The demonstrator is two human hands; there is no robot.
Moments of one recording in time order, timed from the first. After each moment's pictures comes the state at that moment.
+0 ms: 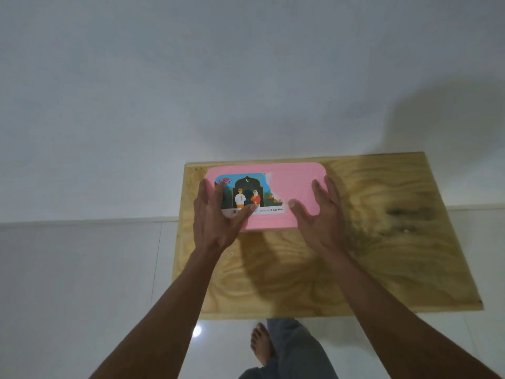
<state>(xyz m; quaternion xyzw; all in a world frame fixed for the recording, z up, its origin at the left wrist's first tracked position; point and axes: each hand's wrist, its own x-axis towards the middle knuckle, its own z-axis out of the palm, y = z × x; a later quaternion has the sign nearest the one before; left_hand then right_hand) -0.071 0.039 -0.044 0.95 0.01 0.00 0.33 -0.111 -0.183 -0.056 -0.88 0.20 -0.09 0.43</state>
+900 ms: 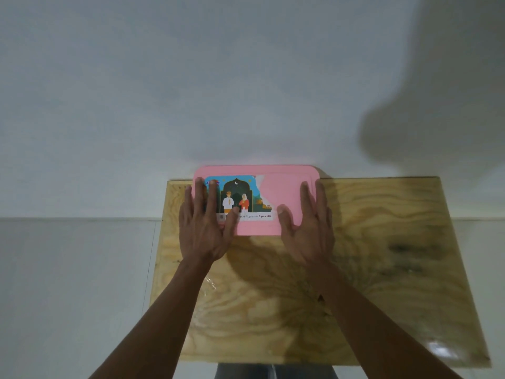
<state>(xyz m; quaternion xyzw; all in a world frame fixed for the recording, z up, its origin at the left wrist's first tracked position) -0.004 0.012 -0.084 0.99 -0.03 0.00 0.16 -0.039 -0.197 -0.079 -0.94 0.17 -0.08 0.29</state>
